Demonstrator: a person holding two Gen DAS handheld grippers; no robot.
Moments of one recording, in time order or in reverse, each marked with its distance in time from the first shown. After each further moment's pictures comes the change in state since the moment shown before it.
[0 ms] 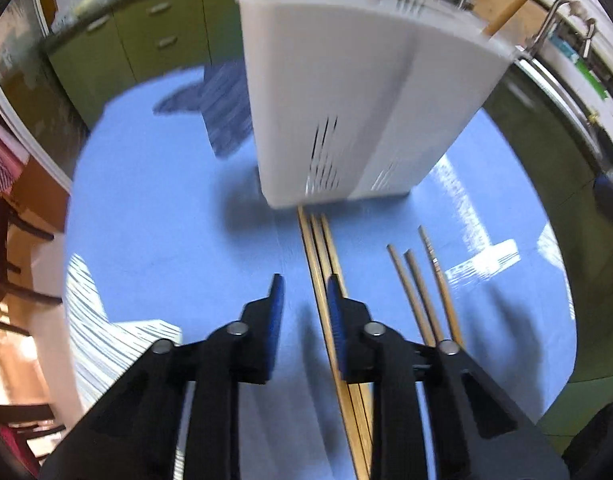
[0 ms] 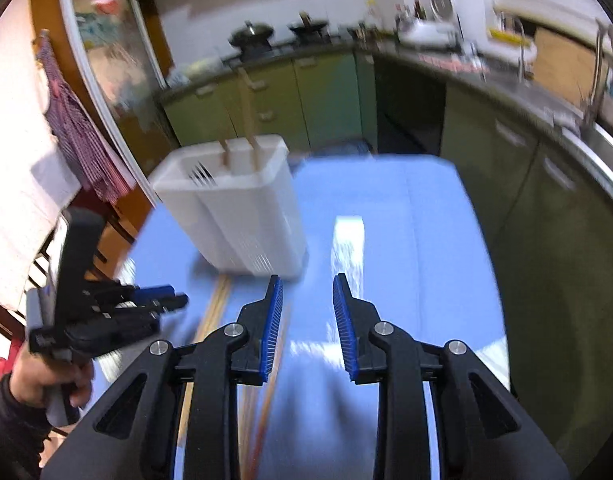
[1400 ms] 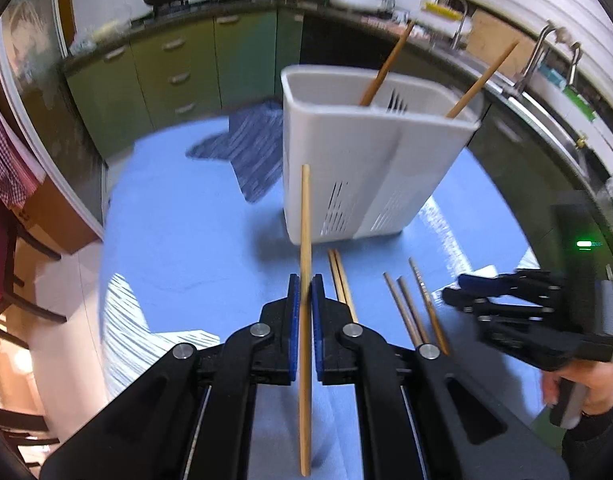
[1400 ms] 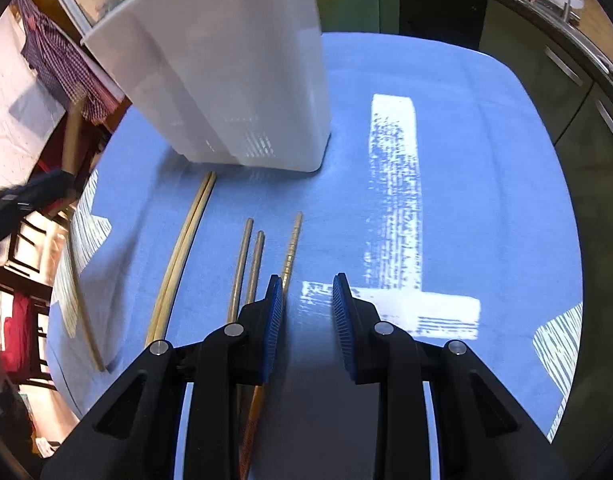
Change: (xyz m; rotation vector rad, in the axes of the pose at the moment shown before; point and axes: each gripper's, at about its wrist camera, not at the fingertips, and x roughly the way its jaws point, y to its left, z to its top) left arm -0.067 0.009 -0.007 -0.002 -0.198 0.003; right arm 0.119 0.024 -0.029 -0.048 0.342 0.014
